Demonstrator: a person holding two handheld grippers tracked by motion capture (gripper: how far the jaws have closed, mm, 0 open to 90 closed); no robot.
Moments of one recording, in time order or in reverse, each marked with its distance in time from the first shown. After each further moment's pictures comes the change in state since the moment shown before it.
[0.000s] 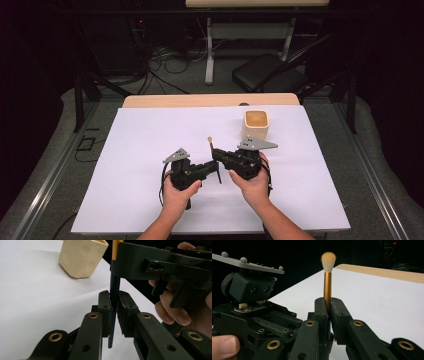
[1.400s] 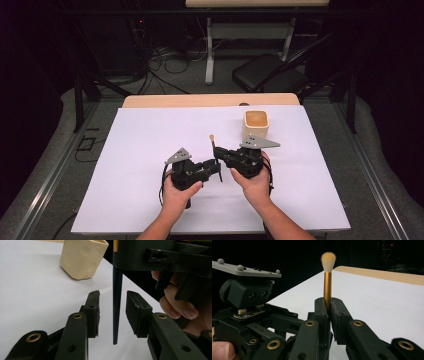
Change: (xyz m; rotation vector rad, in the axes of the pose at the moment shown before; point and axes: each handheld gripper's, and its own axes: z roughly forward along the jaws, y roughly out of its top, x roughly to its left) left arm -0.001 0.000 0.002 0.003 0.018 0.054; right arm -0.002 0.003 -0.003 -0.014 -0.008 0.011
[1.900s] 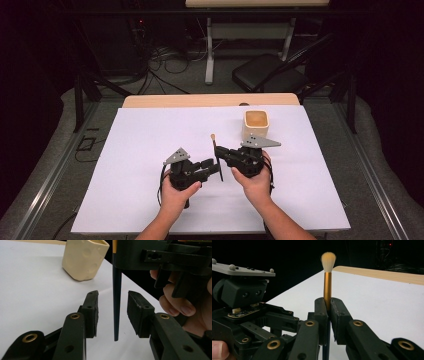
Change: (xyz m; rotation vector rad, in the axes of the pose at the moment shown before) left arm 0.000 0.000 -0.003 -0.005 0.011 0.019; right arm -0.003 0.000 -0.001 0.002 -0.008 0.010
